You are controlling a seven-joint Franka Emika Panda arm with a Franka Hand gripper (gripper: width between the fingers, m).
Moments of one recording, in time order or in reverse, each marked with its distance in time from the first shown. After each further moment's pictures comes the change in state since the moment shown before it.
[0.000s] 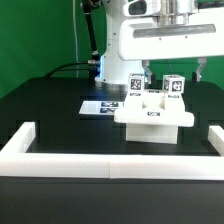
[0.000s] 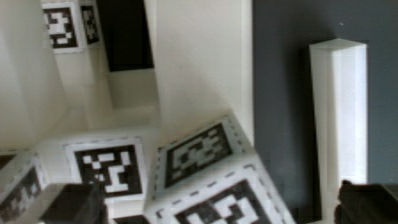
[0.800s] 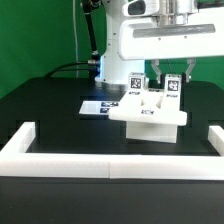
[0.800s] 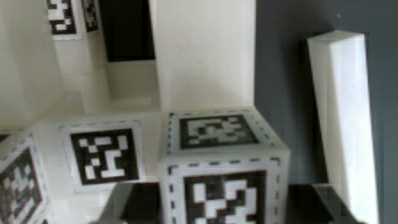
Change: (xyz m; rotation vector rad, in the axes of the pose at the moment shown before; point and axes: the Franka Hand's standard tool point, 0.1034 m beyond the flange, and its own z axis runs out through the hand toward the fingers) arm 0.000 0.000 0.000 0.001 0.000 0.109
